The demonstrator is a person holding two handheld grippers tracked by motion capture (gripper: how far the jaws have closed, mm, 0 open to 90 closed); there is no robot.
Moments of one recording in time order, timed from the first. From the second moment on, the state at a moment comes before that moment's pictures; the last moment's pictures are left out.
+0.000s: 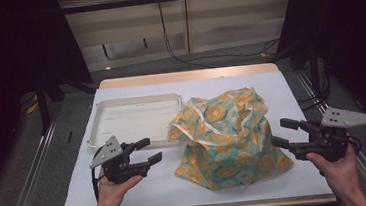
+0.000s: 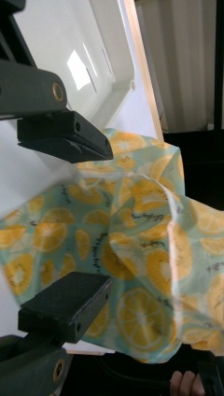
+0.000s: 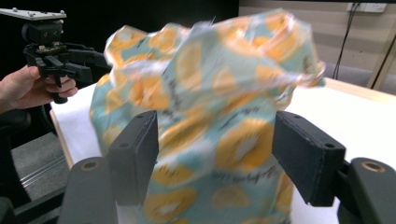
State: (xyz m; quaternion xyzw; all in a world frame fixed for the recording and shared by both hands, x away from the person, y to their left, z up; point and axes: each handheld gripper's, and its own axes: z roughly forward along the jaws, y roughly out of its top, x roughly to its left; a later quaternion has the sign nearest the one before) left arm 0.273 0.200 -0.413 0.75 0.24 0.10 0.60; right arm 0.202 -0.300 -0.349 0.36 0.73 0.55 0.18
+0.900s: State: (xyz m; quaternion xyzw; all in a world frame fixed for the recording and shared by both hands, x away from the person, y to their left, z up) left arm 0.340 0.140 -0.372 0.76 0.21 0.06 0.62; right arm 0.284 -0.283 -0.306 0.36 0.74 0.54 0.18
